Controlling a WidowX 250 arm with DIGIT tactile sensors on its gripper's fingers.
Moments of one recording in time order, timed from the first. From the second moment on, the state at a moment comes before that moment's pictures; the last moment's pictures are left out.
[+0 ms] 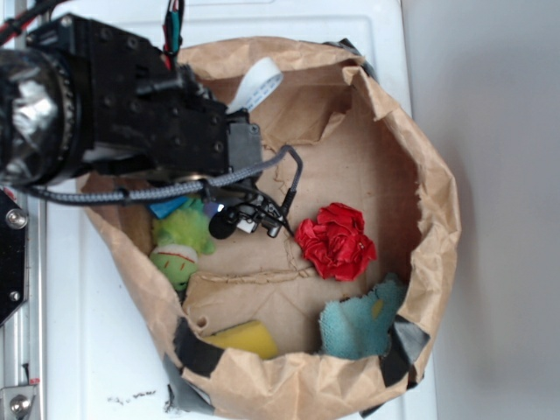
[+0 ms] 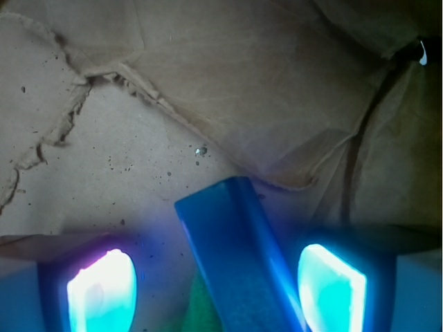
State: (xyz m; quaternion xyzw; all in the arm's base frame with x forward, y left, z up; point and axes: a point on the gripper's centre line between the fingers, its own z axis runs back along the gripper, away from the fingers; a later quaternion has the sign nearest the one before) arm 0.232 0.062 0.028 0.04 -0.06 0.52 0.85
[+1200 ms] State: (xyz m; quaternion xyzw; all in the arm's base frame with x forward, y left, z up) arm 0.238 0.060 0.009 0.07 -0.12 0.50 0.85
